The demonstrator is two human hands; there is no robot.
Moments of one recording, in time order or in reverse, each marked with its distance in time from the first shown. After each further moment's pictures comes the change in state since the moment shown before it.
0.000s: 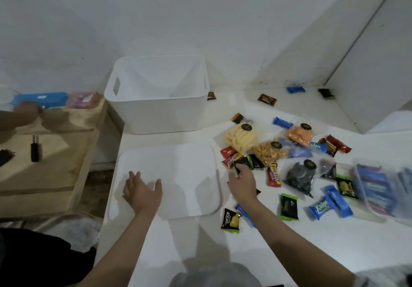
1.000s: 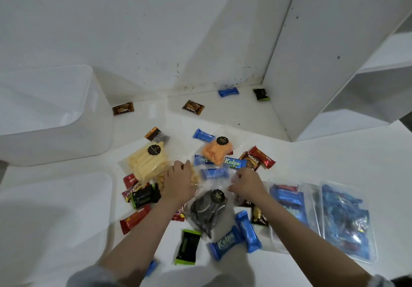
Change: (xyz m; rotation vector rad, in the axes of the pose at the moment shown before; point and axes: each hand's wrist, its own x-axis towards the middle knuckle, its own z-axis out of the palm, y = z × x) left_hand -0.123 0.310 0.217 0.493 -0.435 0.691; right_hand 0.183 0.076 -0.278 -0.569 -0.239 0.054
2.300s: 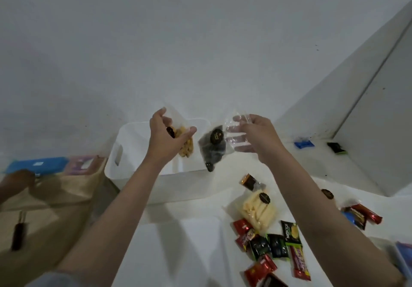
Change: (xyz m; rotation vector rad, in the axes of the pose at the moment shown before) left_hand 0.008 -0.302 -0.297 -0.932 0.566 0.027; right_hand -0.078 -0.417 -0.010 0.876 0.128 -0.328
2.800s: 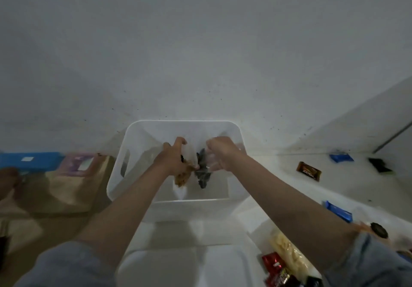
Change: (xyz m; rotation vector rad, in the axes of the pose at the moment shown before) left_hand 0.097 -0.145 -0.002 0.584 -0.464 -0.287; right_hand 0.147 0.067 0.163 -0.175 -0.188 0.400
